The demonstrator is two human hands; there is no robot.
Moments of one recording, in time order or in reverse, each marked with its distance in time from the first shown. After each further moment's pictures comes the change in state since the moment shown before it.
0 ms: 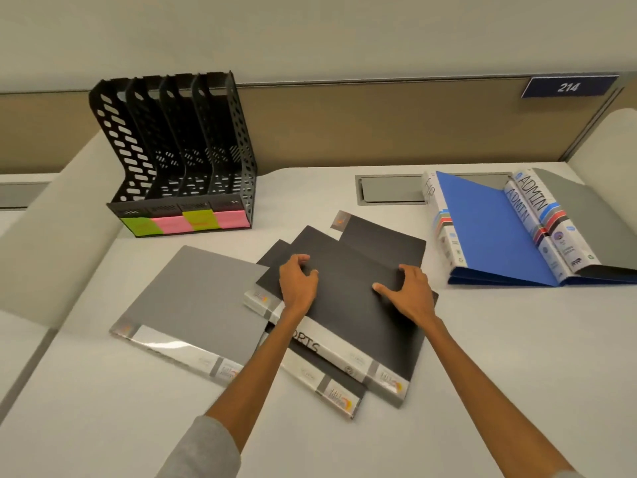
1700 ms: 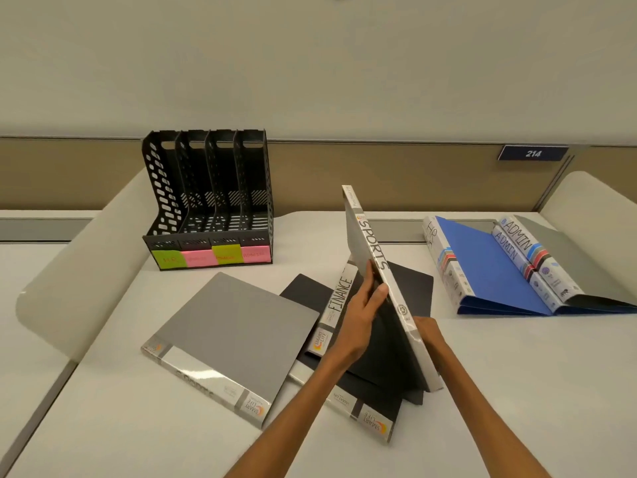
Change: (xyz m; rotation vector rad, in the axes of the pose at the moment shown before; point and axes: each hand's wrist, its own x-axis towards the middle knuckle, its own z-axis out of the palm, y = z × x) left_hand -0.098 0.088 -0.061 -0.710 -0.585 0.178; right_hand -0.079 -0.085 -0.027 0.515 -0.117 0.486
